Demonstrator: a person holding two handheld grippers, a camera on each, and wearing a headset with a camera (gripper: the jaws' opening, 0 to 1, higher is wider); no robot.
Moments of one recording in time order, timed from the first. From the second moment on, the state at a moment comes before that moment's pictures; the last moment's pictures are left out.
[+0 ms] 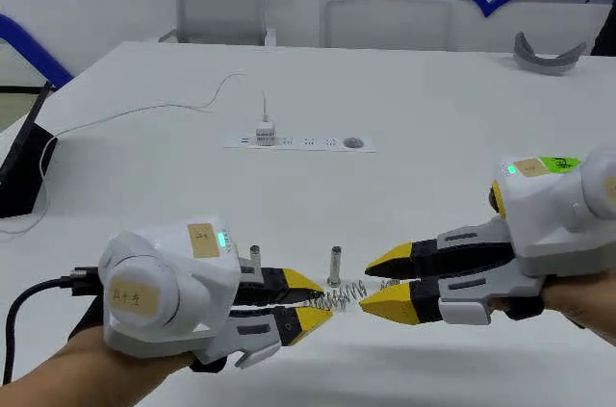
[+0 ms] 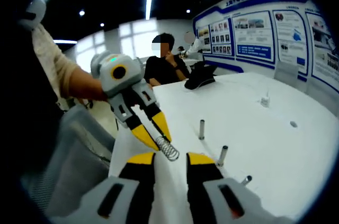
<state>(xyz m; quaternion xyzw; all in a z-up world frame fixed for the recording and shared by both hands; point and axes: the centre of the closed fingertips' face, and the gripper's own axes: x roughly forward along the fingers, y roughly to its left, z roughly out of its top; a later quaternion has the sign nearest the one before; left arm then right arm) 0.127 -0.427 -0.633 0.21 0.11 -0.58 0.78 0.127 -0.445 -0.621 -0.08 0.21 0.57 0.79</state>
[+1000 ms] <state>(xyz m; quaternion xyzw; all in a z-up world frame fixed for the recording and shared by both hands) 0.128 -0.432 -0.630 0.20 0.10 -0.58 0.78 0.120 -0.418 -0.594 -0.09 0.17 0.59 0.78</state>
